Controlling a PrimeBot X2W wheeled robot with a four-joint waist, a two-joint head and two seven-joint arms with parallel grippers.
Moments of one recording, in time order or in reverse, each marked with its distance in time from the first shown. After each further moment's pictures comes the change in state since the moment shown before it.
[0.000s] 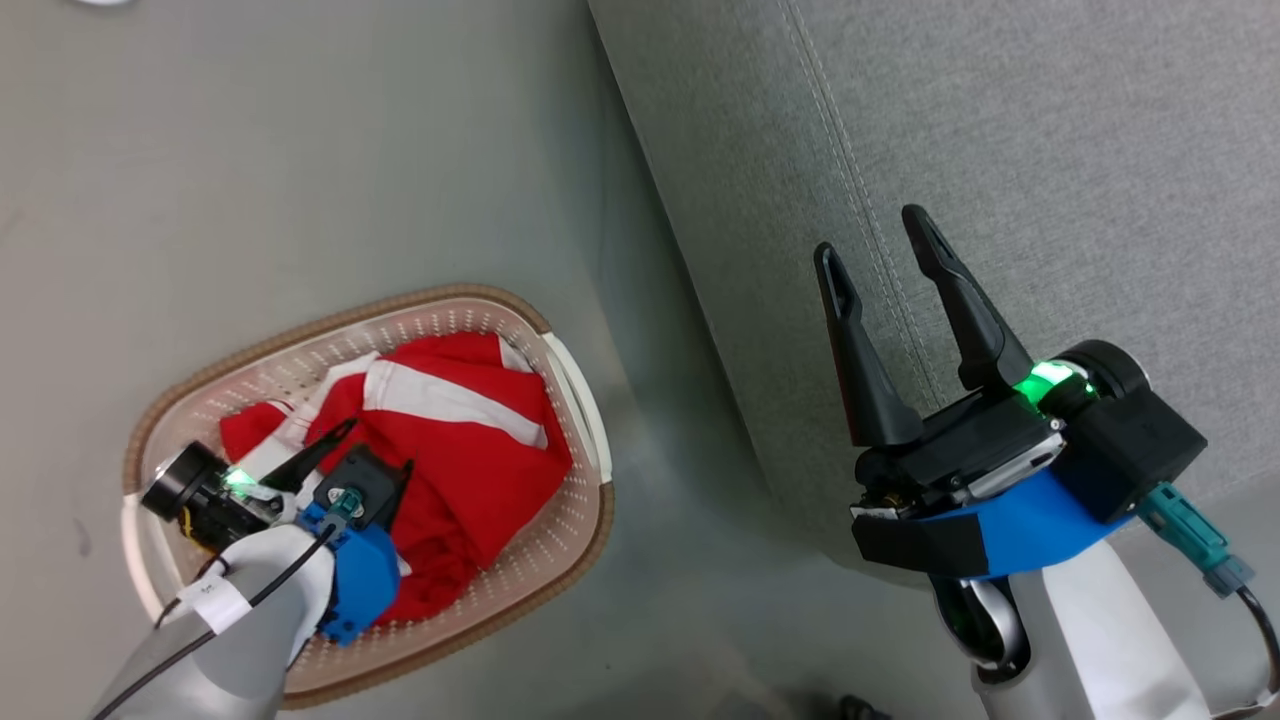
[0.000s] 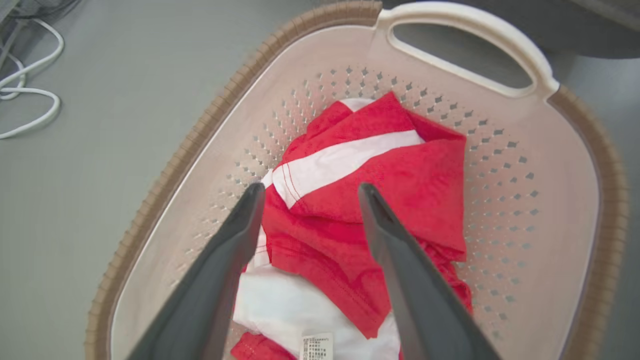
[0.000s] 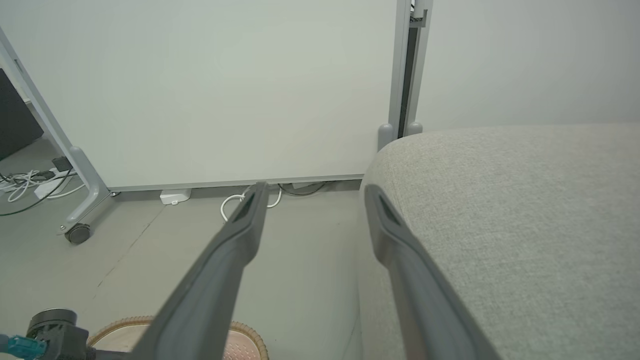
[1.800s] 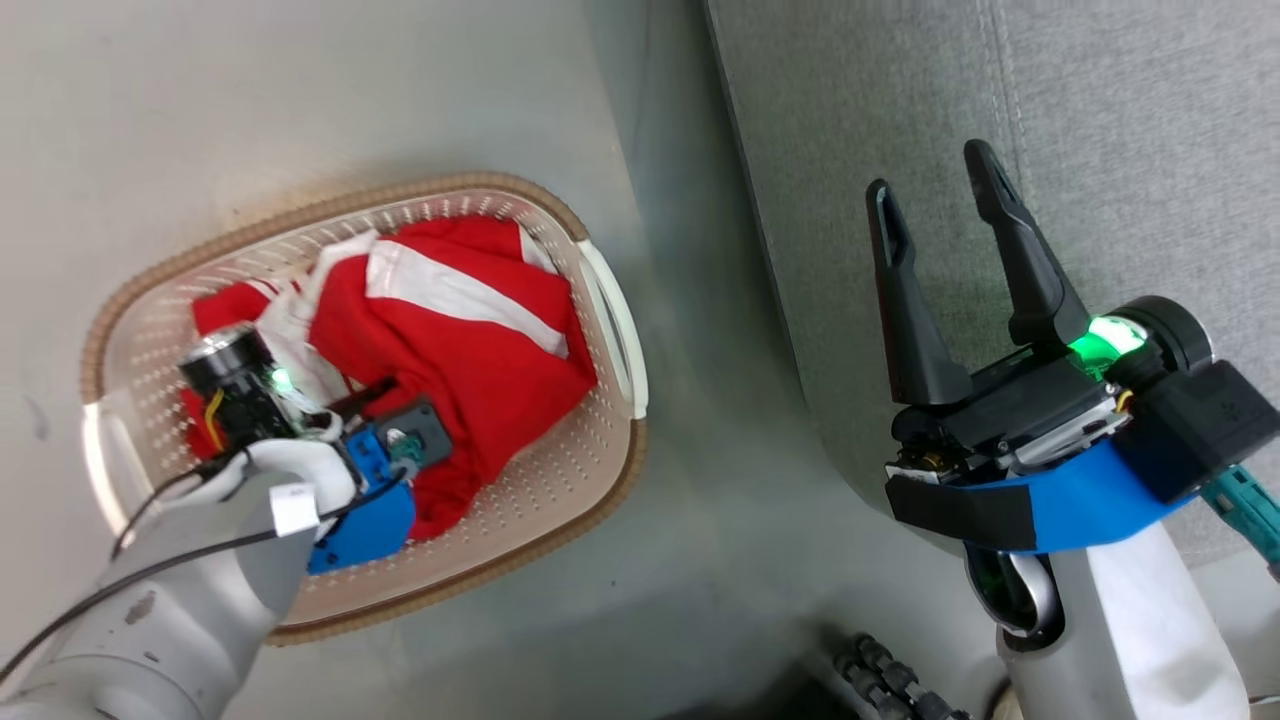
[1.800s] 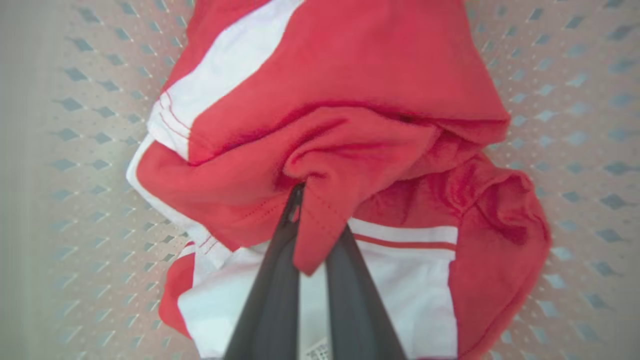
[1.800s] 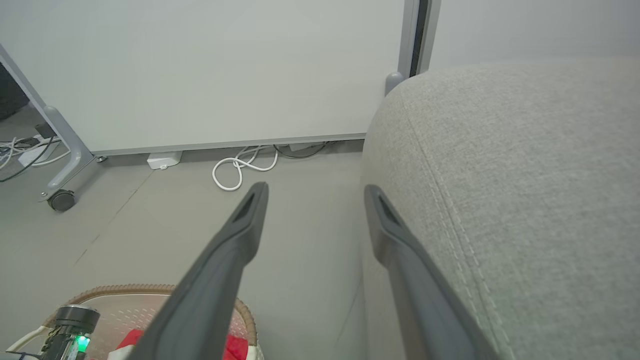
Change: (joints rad) left arm -0.310 -0.009 -0.649 0.234 -0.140 0.000 0.041; right arm -0.041 0.000 -0.051 -0.073 -0.009 0.000 0.000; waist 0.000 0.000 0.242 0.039
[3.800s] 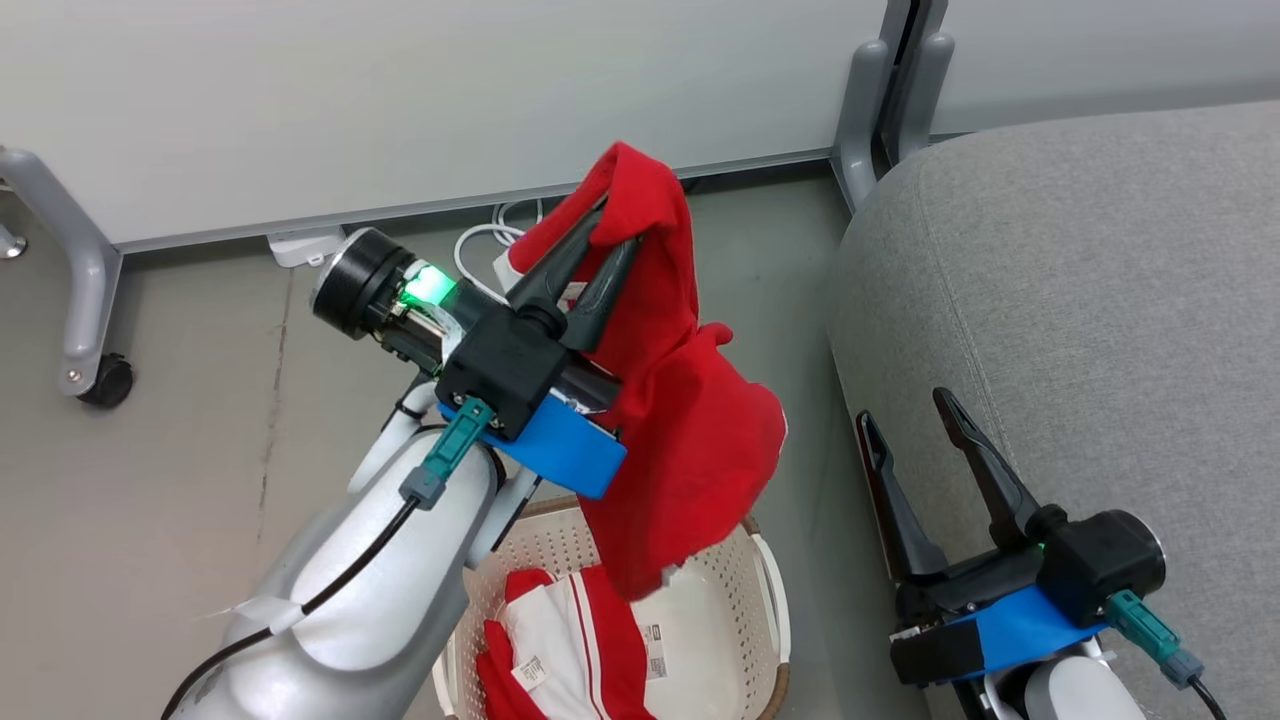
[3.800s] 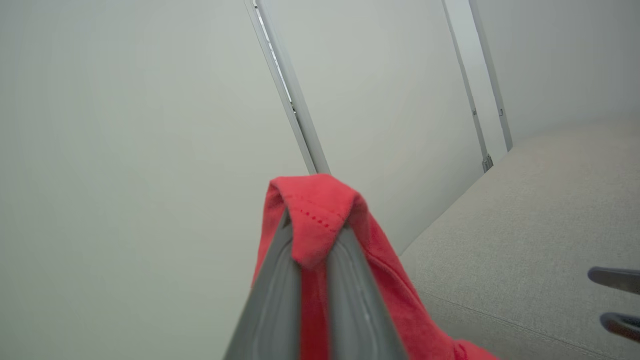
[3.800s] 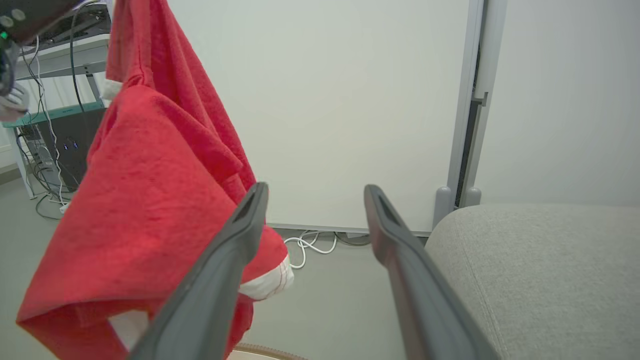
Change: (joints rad) left arm 0.290 -0.082 0.622 -1.025 -0.052 0.098 -0.040; right arm 0.257 0.000 -0.040 0.184 -0.079 0.000 0.000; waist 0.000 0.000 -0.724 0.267
